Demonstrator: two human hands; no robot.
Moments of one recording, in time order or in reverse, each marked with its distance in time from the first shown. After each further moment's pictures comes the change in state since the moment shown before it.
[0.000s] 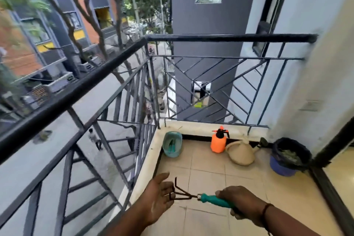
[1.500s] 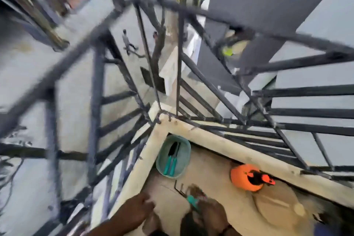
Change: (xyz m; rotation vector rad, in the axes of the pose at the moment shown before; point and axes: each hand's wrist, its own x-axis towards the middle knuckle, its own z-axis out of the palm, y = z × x) left_hand 0.503 0.308 -0.017 1.075 0.248 -0.162; right_hand 0.605 -0.251 -0.022 0.714 -0.011 0.597
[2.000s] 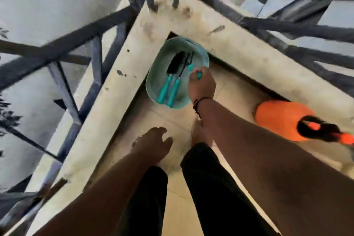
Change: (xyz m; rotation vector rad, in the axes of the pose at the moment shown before) left_hand 0.246 -0.066 0.172 0.148 -0.127 -0.106; right_hand 0.341 -0.039 0.085 -1.002 0.386 -0.735
